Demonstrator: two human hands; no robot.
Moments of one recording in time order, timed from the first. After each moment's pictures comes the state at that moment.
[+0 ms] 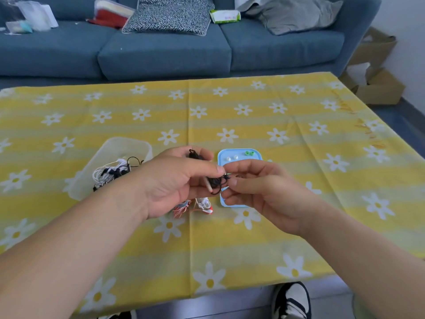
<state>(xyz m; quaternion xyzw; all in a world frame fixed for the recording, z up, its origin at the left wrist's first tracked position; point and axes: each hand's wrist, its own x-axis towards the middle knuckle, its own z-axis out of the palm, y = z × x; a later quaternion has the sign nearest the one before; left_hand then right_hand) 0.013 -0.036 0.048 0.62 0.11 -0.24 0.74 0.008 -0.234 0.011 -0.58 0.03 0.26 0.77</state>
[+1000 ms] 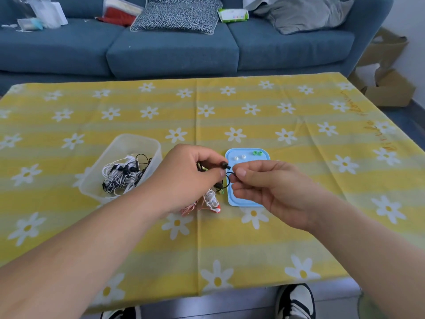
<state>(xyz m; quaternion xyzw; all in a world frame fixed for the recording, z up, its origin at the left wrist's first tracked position) 0.008 -0.031 0.029 0.86 -0.01 -0.06 0.51 0.015 -0.232 0.013 -0.56 0.10 0.27 0.77</state>
